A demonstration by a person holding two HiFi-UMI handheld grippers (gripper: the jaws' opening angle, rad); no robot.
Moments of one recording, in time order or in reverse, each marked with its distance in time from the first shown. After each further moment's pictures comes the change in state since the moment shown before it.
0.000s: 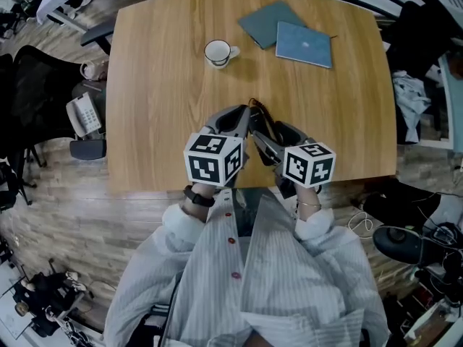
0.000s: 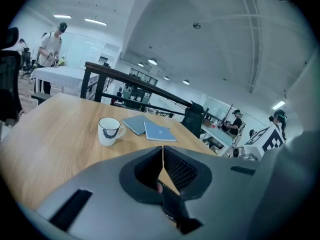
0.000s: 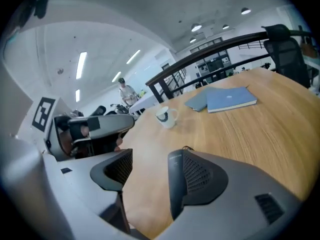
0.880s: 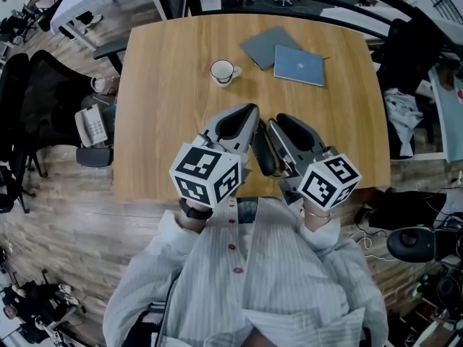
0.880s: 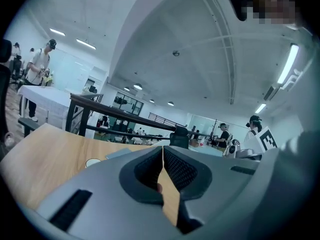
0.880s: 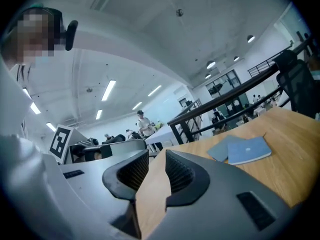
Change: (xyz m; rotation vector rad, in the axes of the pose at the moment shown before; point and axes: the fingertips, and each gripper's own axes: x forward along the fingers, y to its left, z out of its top) left arm -0.078 -0.067 0.101 0.127 -0.292 -0.136; right arm -0.094 0.095 0.118 -0.161 -0.417 0.151
